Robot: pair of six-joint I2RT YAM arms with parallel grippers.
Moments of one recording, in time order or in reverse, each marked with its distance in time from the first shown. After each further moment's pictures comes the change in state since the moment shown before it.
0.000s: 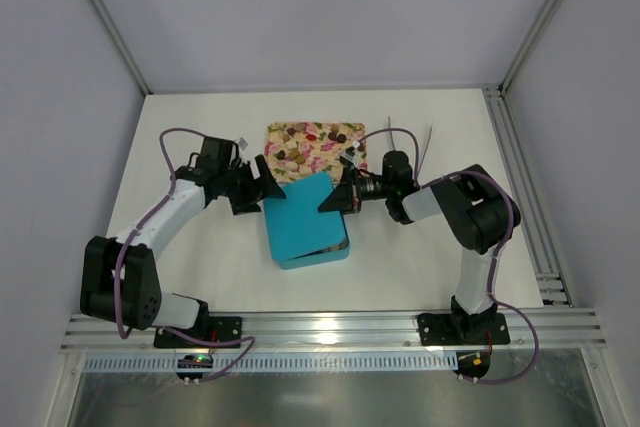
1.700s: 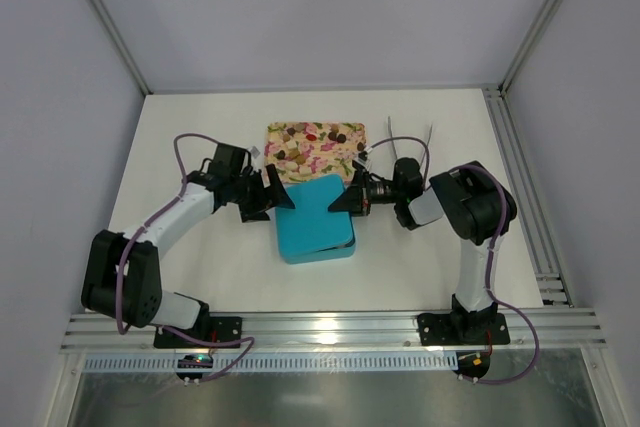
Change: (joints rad) left arm -0.079 0.021 -0.043 0.037 -0.001 -0.026; right arm -0.074 0.071 -0.066 0.153 -0.005 0.078
